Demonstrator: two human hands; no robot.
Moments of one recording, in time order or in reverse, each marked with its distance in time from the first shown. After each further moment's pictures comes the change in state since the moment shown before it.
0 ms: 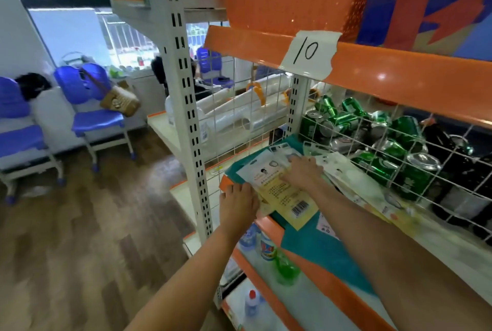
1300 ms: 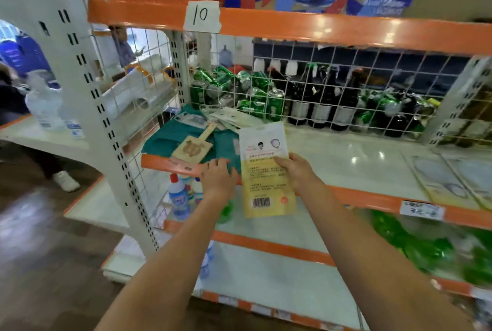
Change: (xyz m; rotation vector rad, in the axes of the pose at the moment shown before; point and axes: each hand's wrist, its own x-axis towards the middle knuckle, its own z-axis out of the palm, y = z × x) left_hand -0.098 0.046 -0.022 -0.313 -0.216 0.369; right_hand -0.262 0.044 0.026 1.500 0.469 0.644
